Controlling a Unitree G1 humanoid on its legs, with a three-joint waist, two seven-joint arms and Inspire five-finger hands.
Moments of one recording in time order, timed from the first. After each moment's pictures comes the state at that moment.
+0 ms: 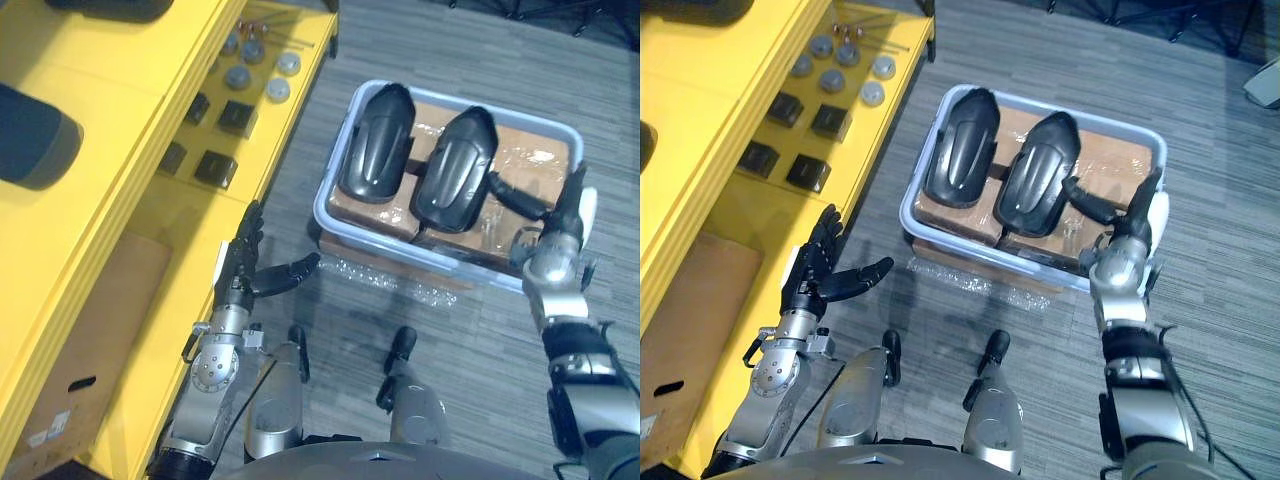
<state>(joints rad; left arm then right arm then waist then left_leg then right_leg) 0.19 0.21 -0.20 -0.09 -0.16 -0.20 0.17 -0.54 -0.58 -0.05 0.67 0.04 0.03 -0.47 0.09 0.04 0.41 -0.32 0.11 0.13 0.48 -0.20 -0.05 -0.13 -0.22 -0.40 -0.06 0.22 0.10</state>
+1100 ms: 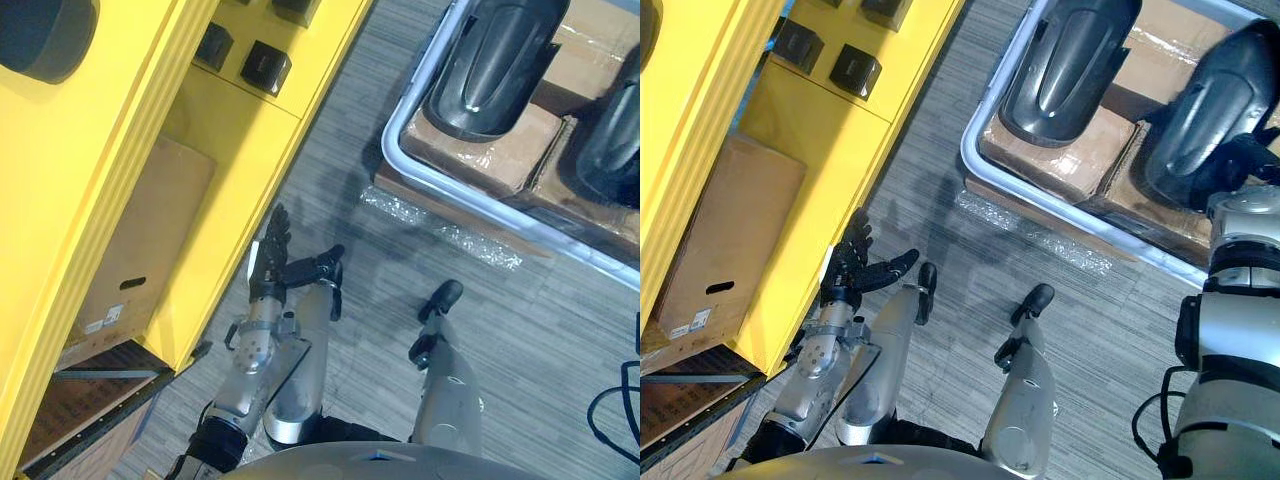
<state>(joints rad) 0.04 0.12 -0.33 0.18 -0.26 -0.28 0.30 -0.98 -0.96 0.03 1.23 0.16 0.23 -0.50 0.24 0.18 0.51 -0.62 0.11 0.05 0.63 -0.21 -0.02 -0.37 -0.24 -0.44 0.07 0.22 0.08</state>
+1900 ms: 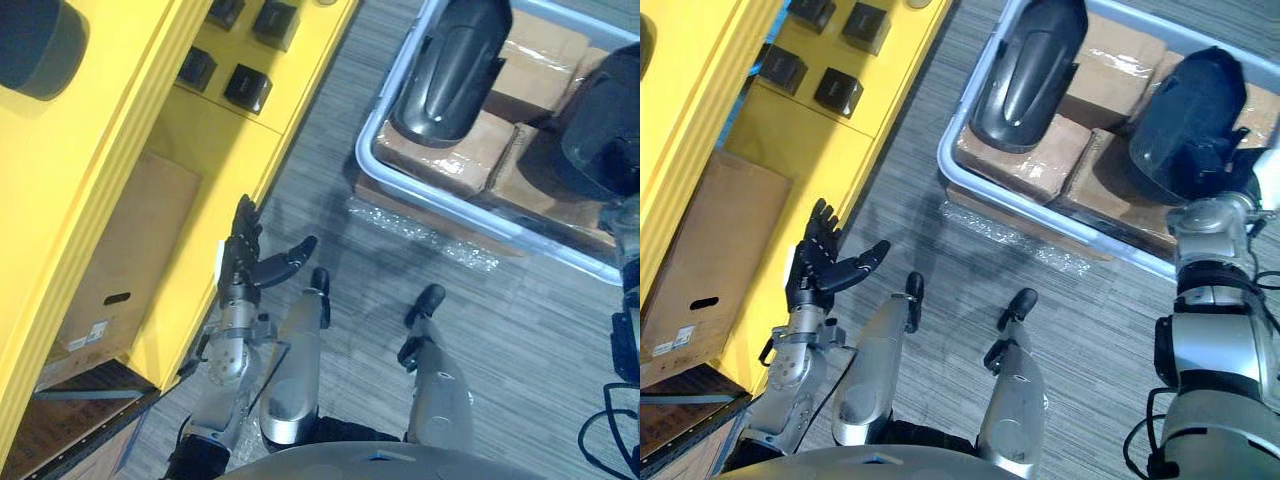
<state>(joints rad) 0.14 0.16 -0.21 0.02 -0.26 -0.36 0.26 -0.82 -0.84 0.06 1.07 -0.01 0.11 -0.40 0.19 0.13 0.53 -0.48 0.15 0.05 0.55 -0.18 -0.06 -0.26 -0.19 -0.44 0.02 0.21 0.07</state>
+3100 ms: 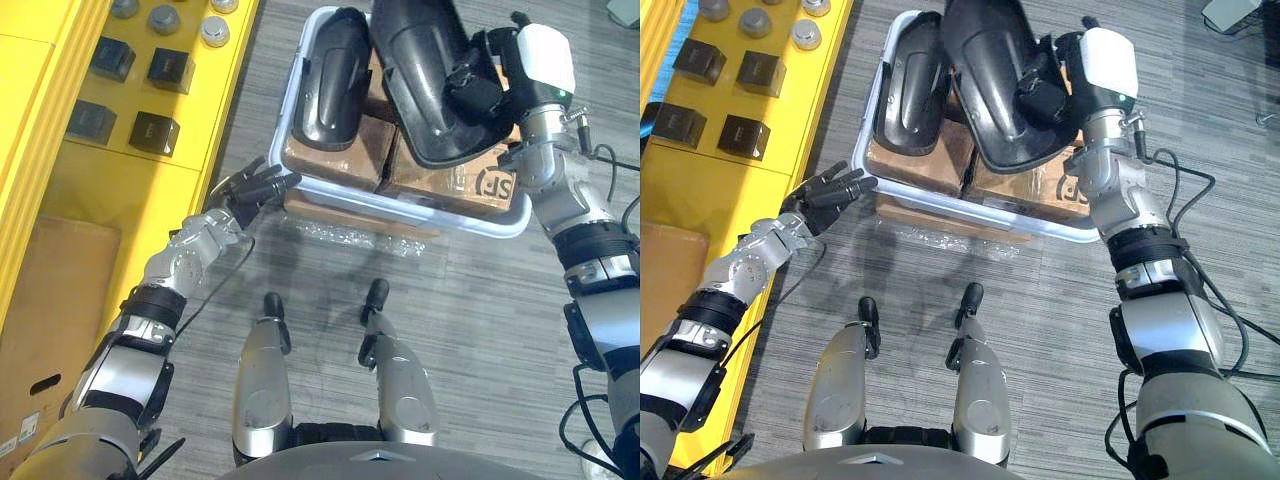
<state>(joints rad) -0.62 0.51 -0.23 0.57 -0.95 0.20 -0.06 -0.95 -0.71 0.31 0.73 -0.51 -0.17 -0.34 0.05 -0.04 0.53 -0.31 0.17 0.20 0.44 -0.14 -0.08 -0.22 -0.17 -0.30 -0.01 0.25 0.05</state>
